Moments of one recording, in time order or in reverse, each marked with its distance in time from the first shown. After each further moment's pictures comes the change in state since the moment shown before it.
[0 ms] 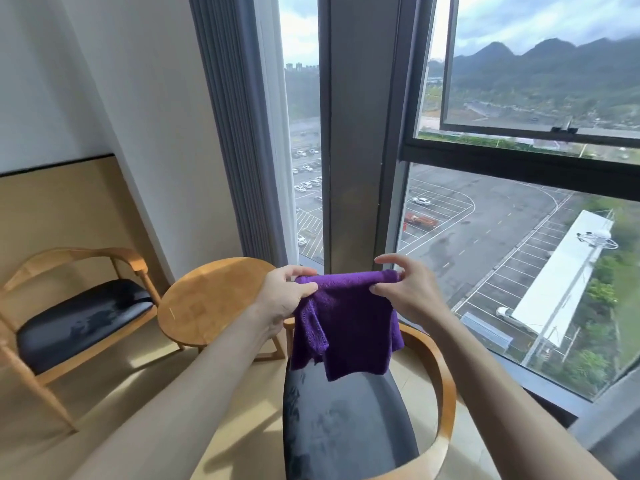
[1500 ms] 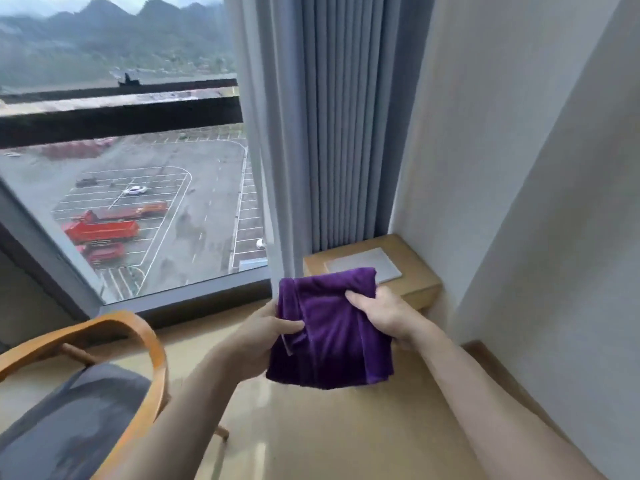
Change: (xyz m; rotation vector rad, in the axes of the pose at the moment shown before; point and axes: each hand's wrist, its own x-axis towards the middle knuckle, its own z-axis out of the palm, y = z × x) left_hand -0.358 -0.091 0.392 0.058 -1.283 -0.317; right_hand -0.506 0.192 -0.329 0.395 0.516 0.703
